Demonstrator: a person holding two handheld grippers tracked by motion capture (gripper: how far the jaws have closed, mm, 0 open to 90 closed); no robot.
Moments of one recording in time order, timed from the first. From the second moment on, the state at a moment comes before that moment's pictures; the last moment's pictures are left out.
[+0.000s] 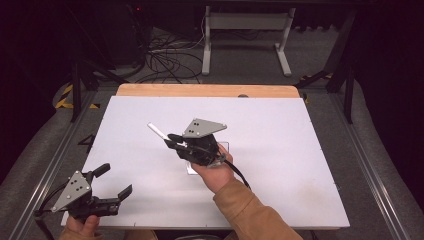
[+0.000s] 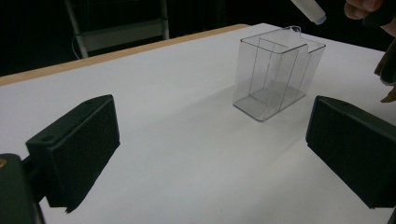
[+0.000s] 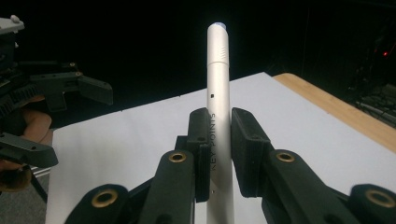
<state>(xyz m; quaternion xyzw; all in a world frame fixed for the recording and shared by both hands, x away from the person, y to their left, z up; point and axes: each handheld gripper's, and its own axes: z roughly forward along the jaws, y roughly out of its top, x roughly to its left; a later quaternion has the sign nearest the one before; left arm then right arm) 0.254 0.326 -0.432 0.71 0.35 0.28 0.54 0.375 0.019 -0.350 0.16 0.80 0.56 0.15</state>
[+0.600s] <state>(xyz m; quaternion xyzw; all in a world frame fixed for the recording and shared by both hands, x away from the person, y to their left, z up) 0.254 0.326 -0.432 0.71 0.35 0.28 0.54 0.390 -0.022 -0.354 0.17 0.77 0.60 0.16</state>
